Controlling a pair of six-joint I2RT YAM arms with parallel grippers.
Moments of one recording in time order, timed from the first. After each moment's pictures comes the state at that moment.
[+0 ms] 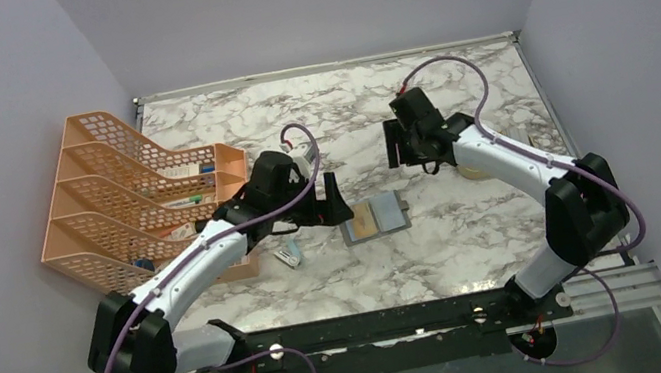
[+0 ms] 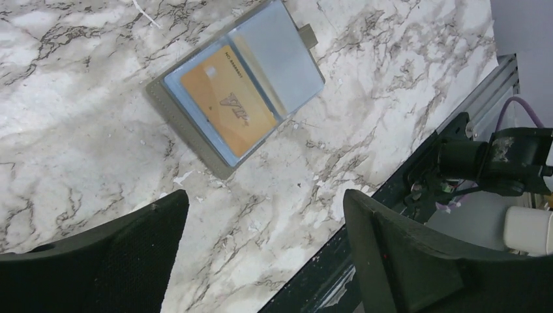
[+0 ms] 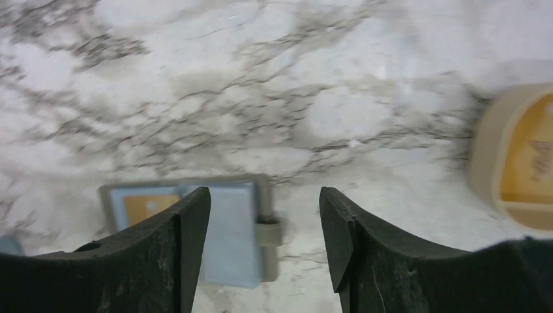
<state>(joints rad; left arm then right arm) -0.63 1.28 0.84 -0.28 0.37 -0.51 0.54 1.57 1.15 -0.49 0.18 0.43</state>
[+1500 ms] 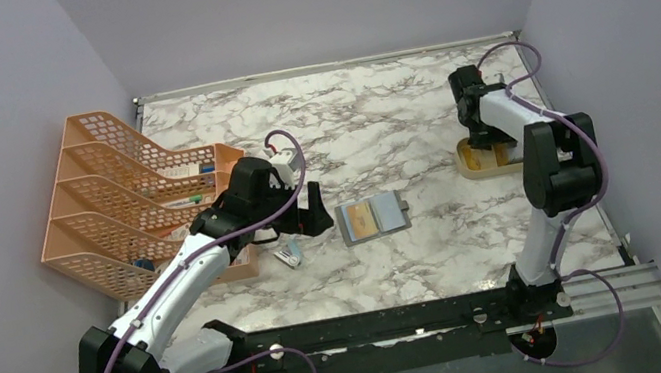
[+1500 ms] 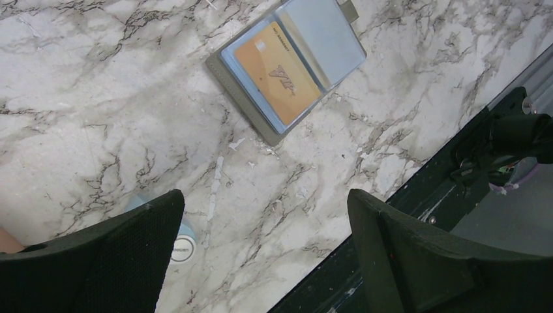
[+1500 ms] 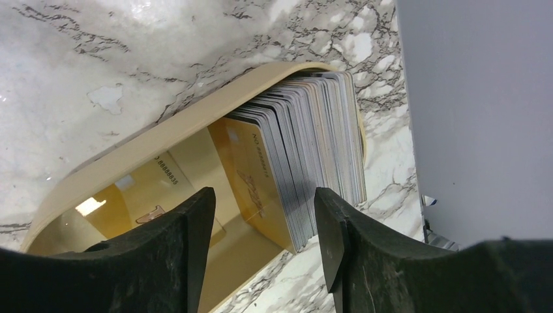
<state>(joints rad) -0.55 1.11 0.83 -0.47 0.35 -0.31 0.07 1.87 1.32 -0.70 0.69 0.24</state>
